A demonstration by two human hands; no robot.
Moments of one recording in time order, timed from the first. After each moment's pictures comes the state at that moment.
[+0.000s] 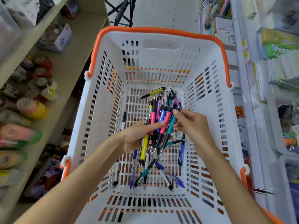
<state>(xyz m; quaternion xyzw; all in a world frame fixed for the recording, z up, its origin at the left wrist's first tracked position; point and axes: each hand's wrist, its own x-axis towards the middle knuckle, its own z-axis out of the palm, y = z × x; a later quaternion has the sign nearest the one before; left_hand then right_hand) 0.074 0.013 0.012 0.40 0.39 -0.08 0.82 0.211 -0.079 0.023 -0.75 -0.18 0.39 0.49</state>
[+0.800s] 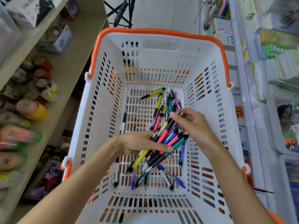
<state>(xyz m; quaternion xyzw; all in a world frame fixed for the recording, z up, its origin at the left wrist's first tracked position) 0.069 0.008 0.016 0.54 0.24 -0.23 0.78 0.219 -0.081 0.034 -0.75 -0.26 0.44 0.42</state>
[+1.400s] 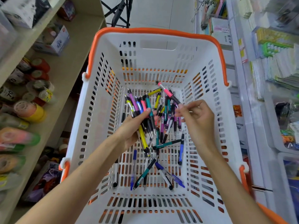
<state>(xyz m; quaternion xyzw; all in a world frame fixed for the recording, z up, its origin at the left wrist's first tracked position) 0.072 0.020 0.003 0.27 0.44 0.13 0.85 0.210 -0.084 0.034 -0.73 -0.25 0.29 0.57</state>
